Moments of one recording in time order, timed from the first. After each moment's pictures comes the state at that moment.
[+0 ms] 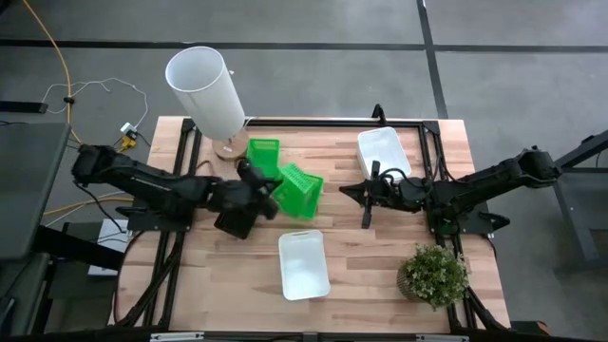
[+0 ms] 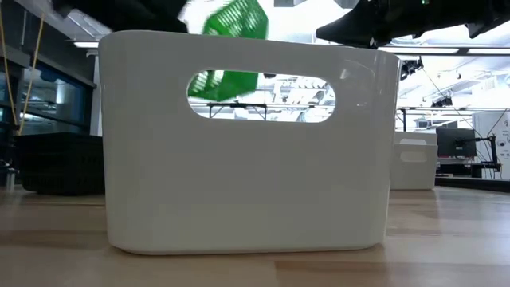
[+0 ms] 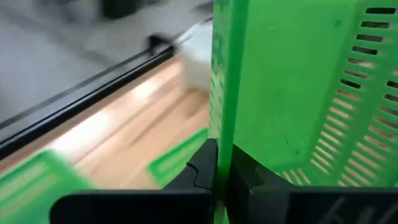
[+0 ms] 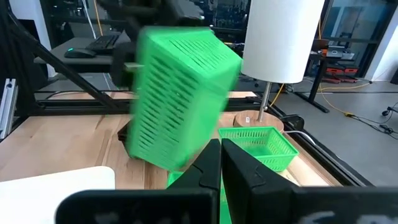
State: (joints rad) left arm -0.03 1.22 0.68 0.06 -0.65 -0.38; right arm 0.17 1.10 0.49 0.54 0.38 -0.06
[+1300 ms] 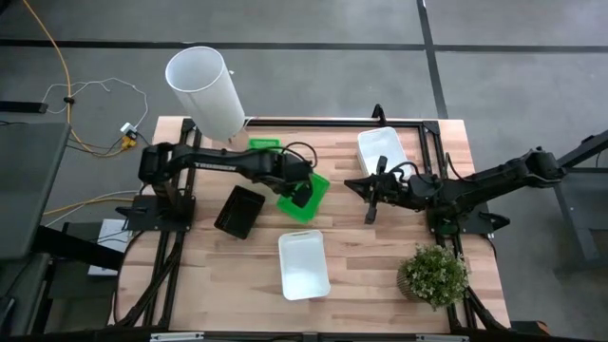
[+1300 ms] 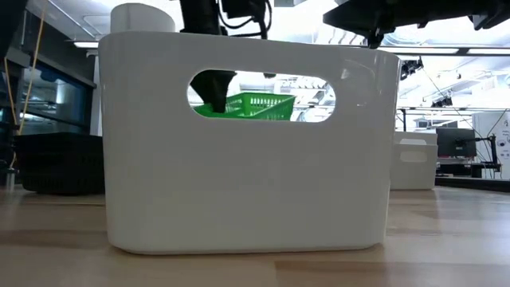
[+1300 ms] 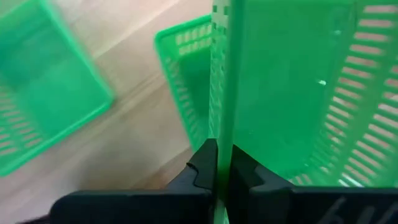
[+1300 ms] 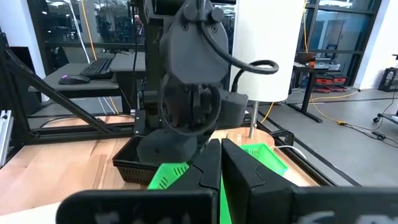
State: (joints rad) left arm 0.19 1.81 1.49 -1.01 -0.20 -0.89; right arm 0.17 1.02 0.49 0.55 0.41 -0.05
